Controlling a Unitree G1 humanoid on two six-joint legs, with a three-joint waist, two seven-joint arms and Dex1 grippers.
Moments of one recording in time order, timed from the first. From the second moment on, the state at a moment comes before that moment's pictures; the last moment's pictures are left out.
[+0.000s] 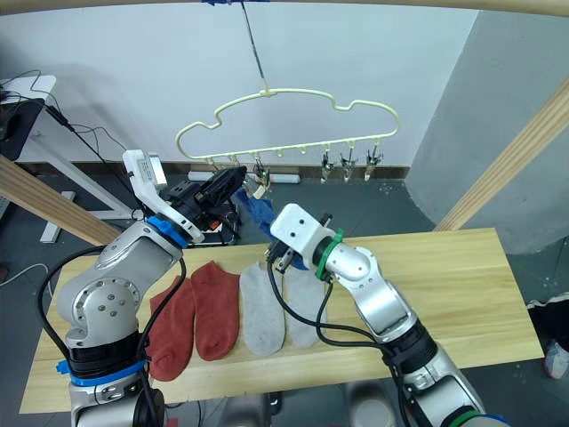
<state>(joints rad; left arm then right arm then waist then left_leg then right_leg) -0.44 0.34 0.27 -0.40 -0.84 0.80 -0.22 -0.54 -0.14 0.43 -0.15 -0.10 0.38 0.43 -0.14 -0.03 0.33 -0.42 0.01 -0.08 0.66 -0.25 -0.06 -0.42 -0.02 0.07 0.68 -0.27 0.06</state>
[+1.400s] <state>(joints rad) -0.25 0.43 0.13 -0.48 -0.52 0.49 -0.30 -0.40 -0.33 0.37 -0.39 -0.05 0.46 0.59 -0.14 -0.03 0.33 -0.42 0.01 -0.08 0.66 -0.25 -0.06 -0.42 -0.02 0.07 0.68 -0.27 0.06</state>
